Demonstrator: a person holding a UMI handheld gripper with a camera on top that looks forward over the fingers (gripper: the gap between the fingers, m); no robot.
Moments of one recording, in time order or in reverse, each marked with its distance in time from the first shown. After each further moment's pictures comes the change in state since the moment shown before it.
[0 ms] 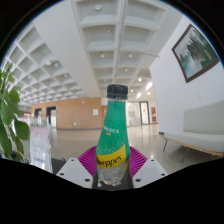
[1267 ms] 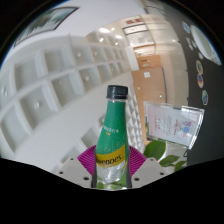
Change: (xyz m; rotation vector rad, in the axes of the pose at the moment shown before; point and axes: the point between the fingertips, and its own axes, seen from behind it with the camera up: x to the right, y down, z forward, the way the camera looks) arm -0.371 -0.075 -0.083 -0.103 -0.793 1.644
